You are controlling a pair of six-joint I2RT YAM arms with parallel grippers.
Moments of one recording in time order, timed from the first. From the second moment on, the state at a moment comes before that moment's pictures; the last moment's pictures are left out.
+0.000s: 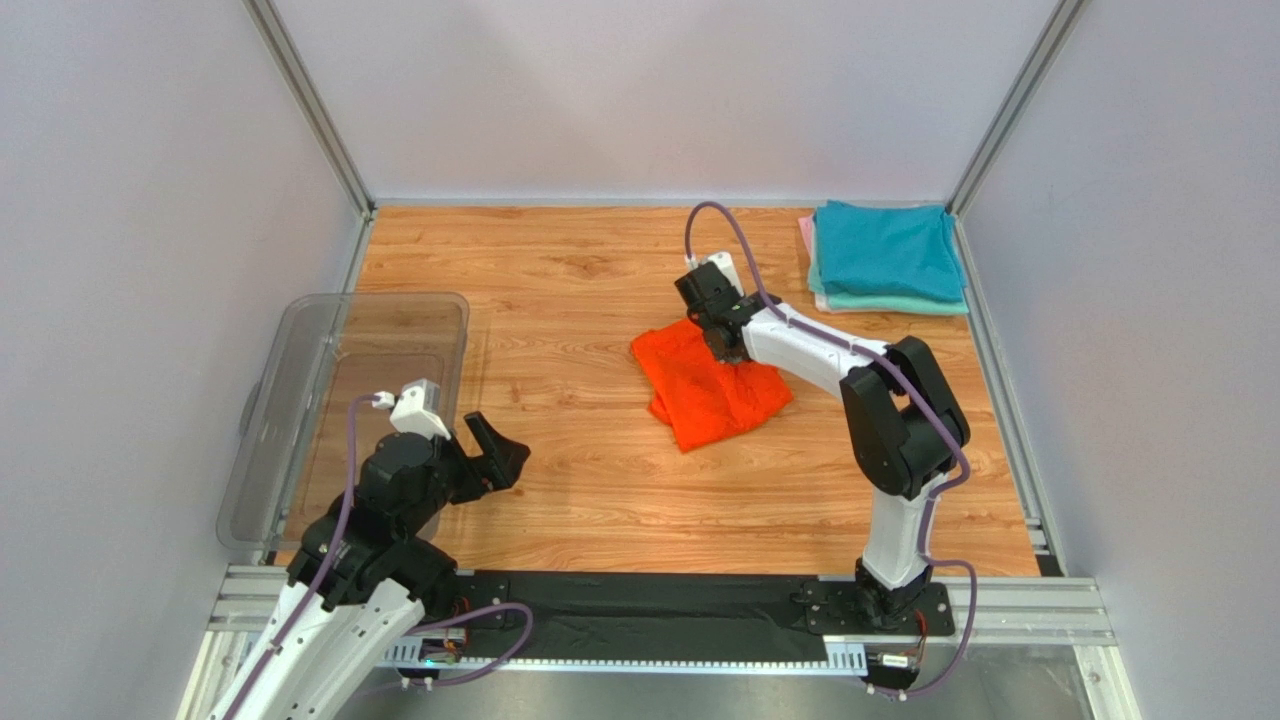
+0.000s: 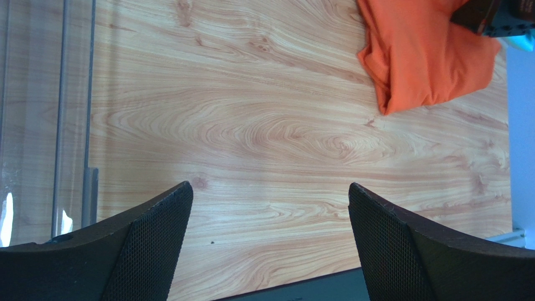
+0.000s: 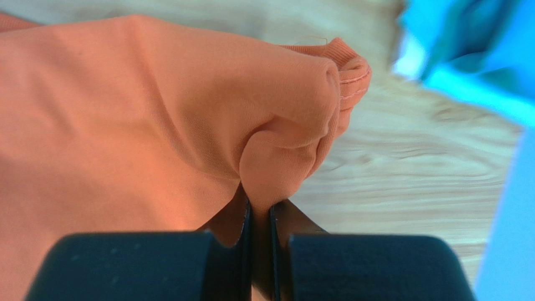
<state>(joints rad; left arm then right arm) -0.50 0.26 0.51 -0.78 -0.13 -0.72 0.55 1.91 1.39 -0.50 0.58 0.11</state>
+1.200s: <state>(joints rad) -0.50 0.32 0.51 -0.84 -0.24 -0.76 0.31 2.04 1.93 -0.47 0.88 -0.38</state>
